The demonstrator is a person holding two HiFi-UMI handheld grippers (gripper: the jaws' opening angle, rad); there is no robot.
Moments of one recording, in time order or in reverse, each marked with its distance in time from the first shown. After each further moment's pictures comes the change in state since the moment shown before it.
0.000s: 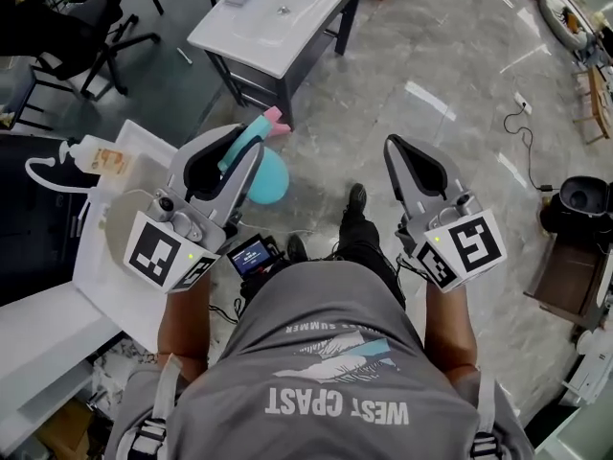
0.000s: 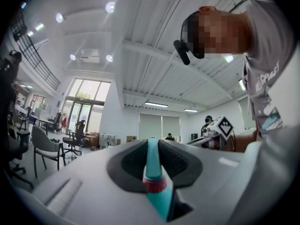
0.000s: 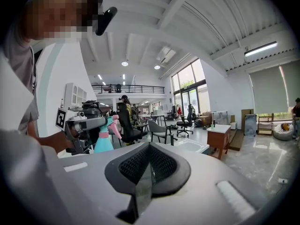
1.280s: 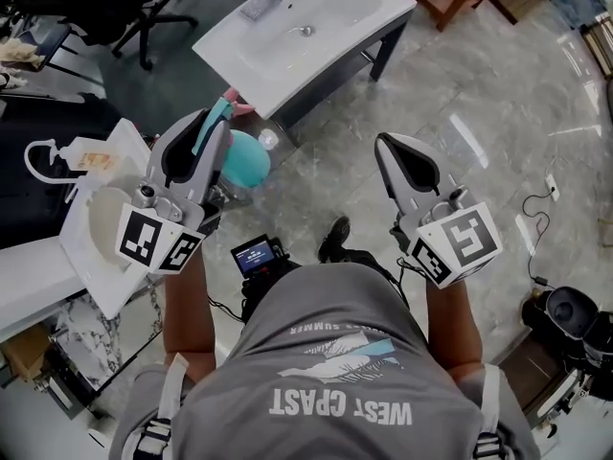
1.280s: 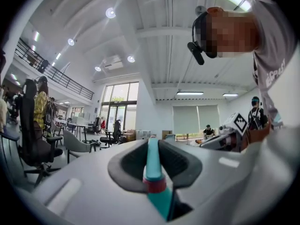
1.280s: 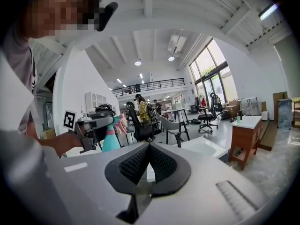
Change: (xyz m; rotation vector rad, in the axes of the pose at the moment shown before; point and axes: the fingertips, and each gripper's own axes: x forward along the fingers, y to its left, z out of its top) left arm 0.198 0.119 -0.032 0.036 0.084 0.478; right arm 0.145 -0.231 0.025 0.016 0.048 0.369
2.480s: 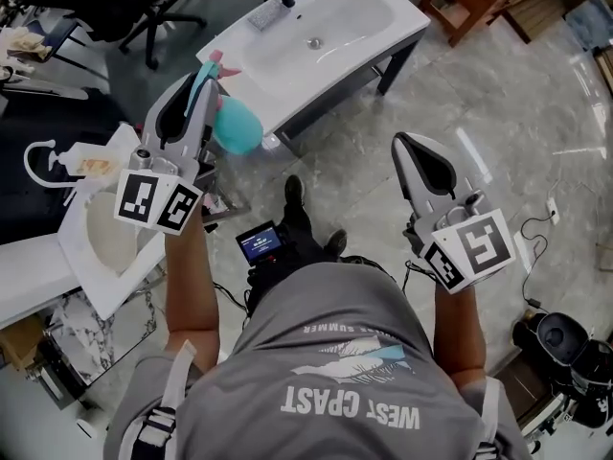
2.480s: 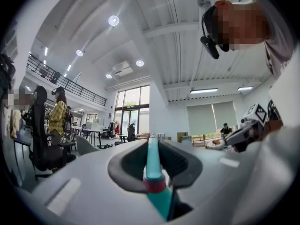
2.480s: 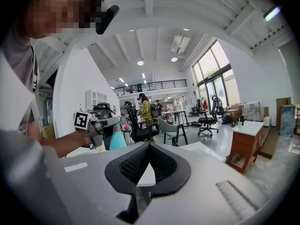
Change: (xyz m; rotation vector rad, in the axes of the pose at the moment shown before) left arm 0.064 0.087 -0.009 0.018 -0.038 0.181; right arm 0.035 -0.054 0.020 -0.048 -0.003 0.007
